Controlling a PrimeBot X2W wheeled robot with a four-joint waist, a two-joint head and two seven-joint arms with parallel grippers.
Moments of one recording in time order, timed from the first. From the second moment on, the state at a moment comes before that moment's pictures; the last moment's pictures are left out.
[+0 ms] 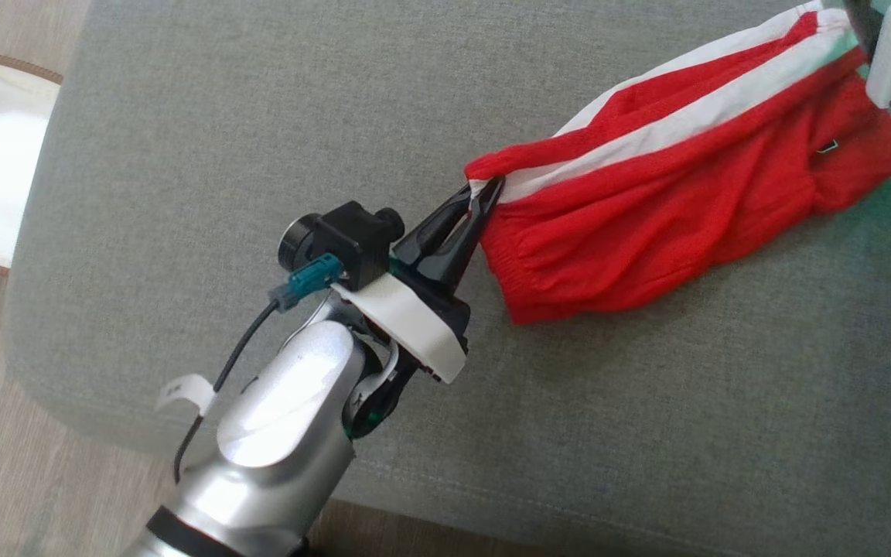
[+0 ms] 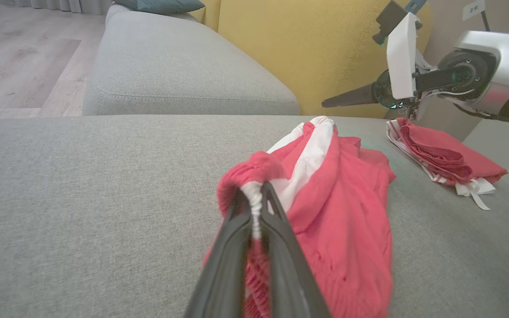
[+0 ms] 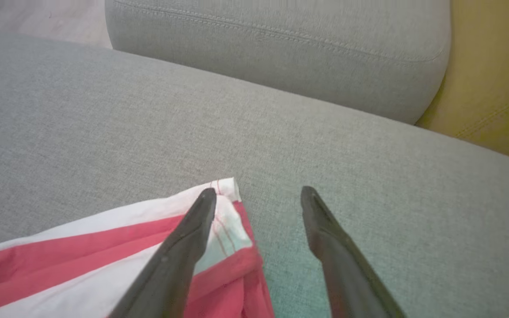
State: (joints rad) left arm -0.58 0.05 -0.70 0.39 -0.45 -0.12 -0.25; right arm -1.04 -0.39 0.21 0.79 0.29 0.13 0.61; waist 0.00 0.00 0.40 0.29
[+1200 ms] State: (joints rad) left arm -0.21 0.05 -0.17 0.22 -0.36 -0.03 -0.25; right arm -0.45 -0.29 0.23 0.53 0.34 0.13 -0.22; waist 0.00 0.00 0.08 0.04
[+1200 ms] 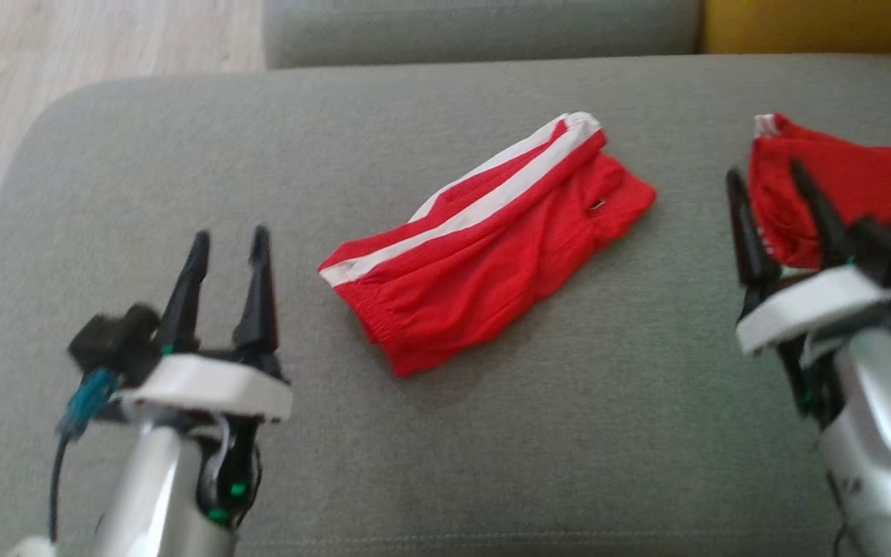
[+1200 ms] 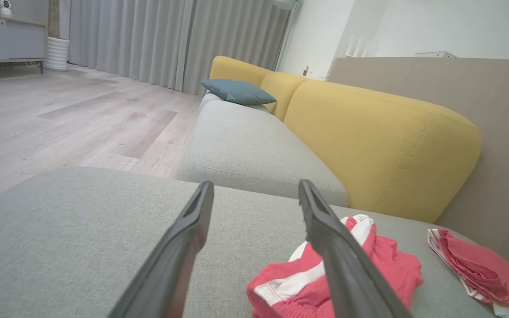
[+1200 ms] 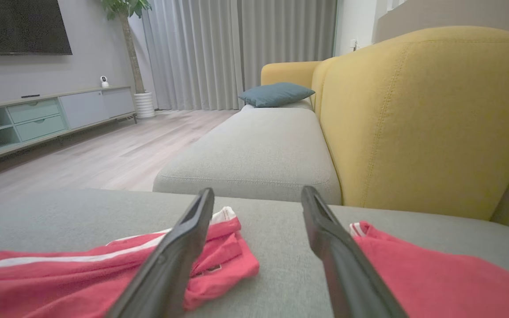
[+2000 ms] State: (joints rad) left arm -0.02 0.05 -0.18 0.13 -0.27 0.03 -0.25; right arm -0.21 -0.11 0.04 0.41 0.15 0.13 -0.24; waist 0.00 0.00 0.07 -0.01
